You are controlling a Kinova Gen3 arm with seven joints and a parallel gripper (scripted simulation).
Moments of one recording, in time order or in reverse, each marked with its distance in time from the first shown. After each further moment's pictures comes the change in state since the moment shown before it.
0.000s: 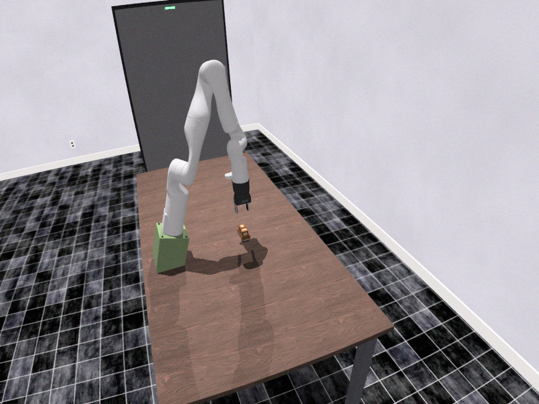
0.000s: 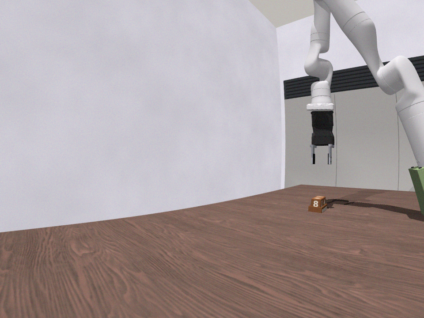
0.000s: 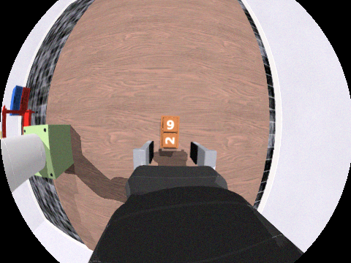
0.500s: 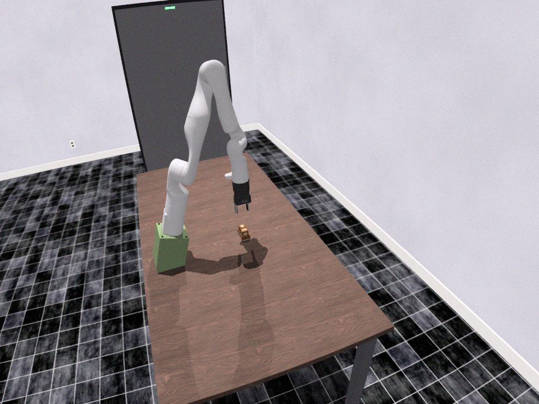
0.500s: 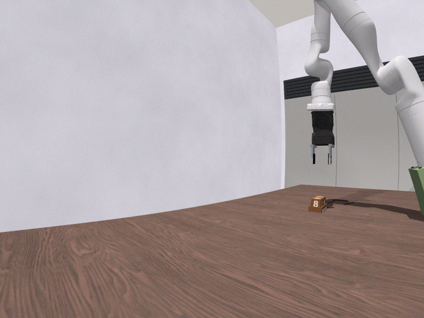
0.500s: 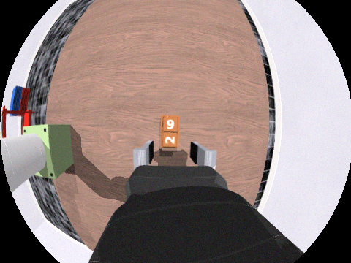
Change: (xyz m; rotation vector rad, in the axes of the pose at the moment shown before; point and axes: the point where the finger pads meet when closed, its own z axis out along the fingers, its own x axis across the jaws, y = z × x) arm 0.000 0.001 0.000 0.000 0.001 0.003
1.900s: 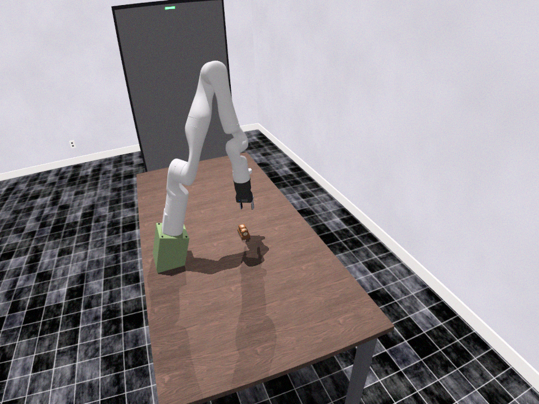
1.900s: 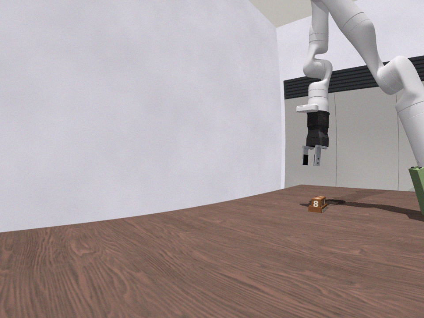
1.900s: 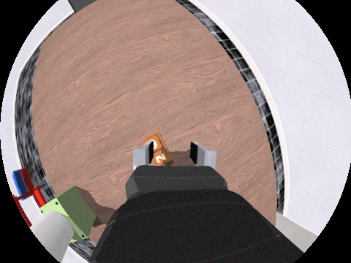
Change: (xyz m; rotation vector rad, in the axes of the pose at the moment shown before) arm 0.031 -0.021 0.005 0.054 0.039 0.504
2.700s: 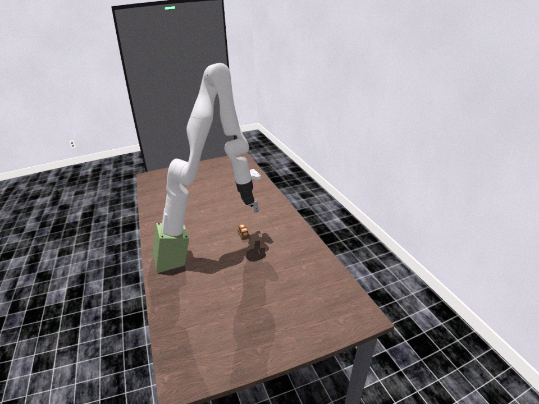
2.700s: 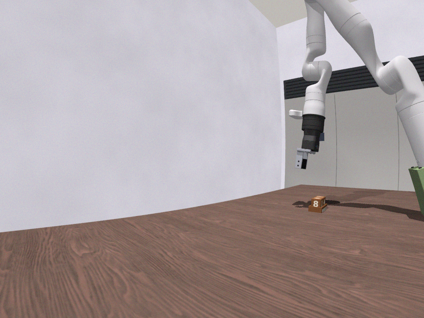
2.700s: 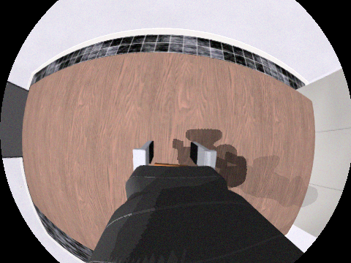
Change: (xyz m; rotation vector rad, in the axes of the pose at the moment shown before) arm 0.033 -0.013 0.013 0.065 0.029 1.022
